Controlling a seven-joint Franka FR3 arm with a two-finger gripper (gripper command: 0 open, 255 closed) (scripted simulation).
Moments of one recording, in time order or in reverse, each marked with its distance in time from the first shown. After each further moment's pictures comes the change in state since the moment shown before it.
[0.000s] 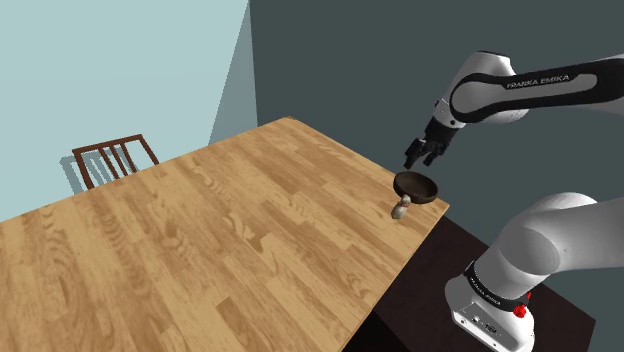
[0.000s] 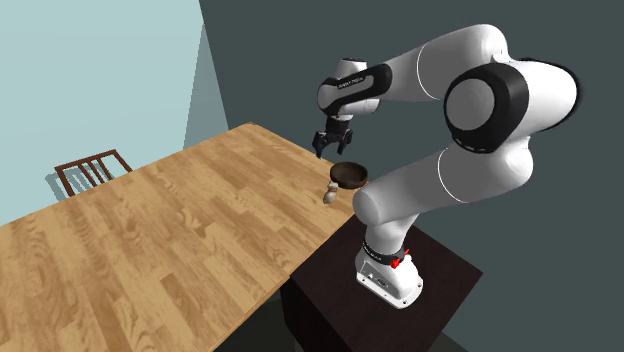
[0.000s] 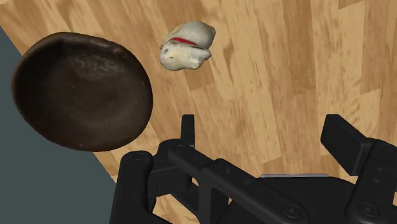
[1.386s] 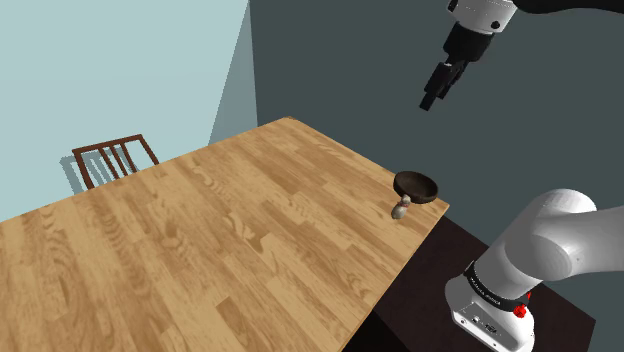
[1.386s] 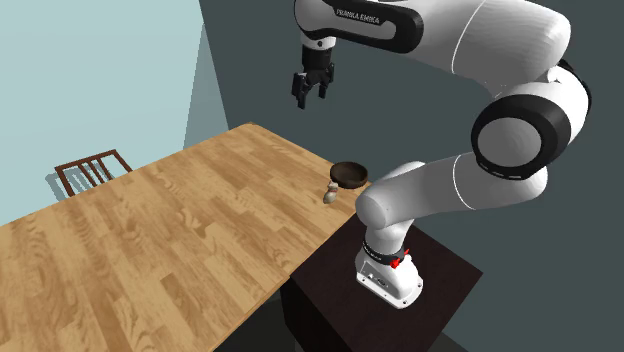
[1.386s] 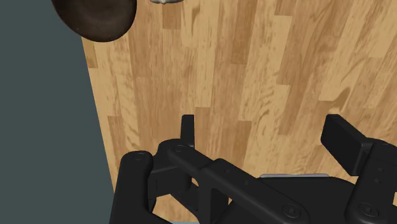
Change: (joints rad) arm 0.144 -0.119 0.199 0.506 -0.043 -0.554 -0.034
